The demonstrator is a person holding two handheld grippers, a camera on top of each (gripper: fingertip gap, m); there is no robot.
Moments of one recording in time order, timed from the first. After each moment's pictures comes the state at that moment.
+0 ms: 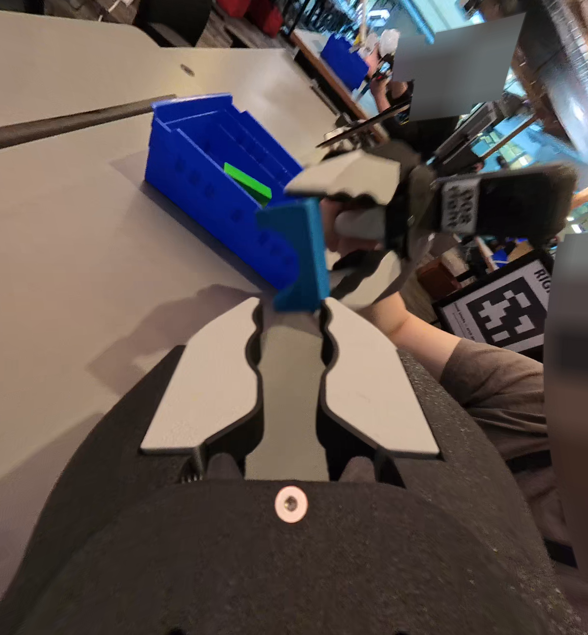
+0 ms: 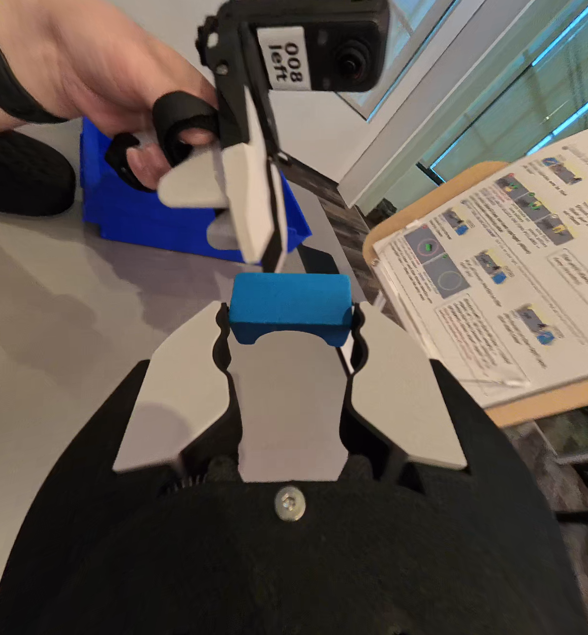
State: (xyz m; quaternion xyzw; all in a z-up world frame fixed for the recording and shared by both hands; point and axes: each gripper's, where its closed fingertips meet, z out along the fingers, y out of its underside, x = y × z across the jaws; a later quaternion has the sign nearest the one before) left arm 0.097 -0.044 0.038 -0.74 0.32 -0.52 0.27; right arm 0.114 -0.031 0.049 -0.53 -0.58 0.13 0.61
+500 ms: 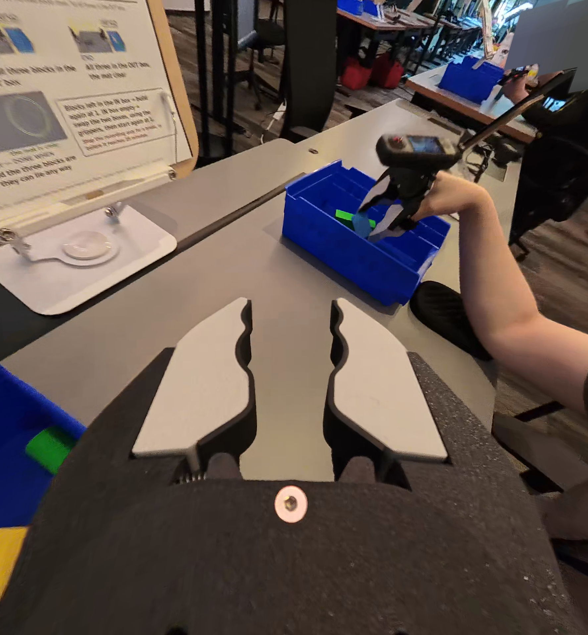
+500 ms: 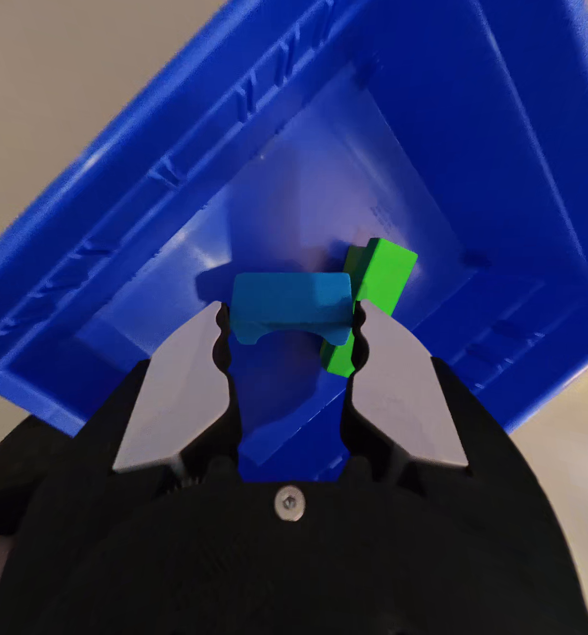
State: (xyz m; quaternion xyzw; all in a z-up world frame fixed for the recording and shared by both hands) left arm 0.006 -0.030 0.083 -0.75 0.33 -0.35 0.45; right arm 0.400 0.021 -0.106 -0.90 -0.39 -0.02 0.17
